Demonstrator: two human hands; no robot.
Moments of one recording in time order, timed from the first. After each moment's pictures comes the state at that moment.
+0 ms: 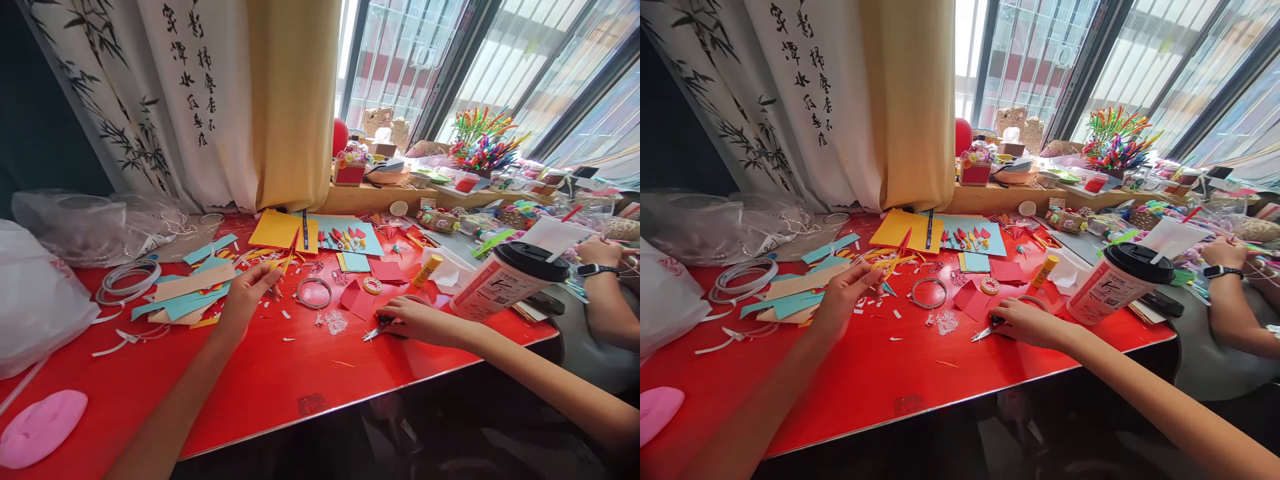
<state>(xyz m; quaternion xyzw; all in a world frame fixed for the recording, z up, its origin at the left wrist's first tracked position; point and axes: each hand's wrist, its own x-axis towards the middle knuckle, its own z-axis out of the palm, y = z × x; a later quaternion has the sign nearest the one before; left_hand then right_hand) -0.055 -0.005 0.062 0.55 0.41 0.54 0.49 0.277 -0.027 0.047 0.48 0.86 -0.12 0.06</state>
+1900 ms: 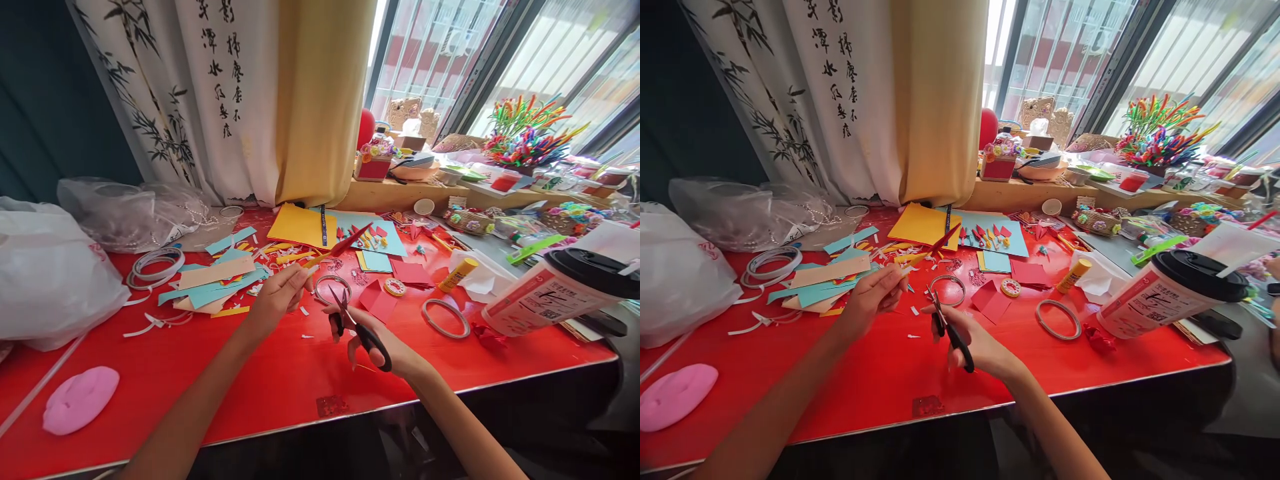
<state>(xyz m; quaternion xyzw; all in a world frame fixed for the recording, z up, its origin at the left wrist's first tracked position) -0.055 -0.013 0.059 0.60 0.34 0.47 0.55 0.149 -0.050 0.034 0.27 0.62 -0.65 -0.35</state>
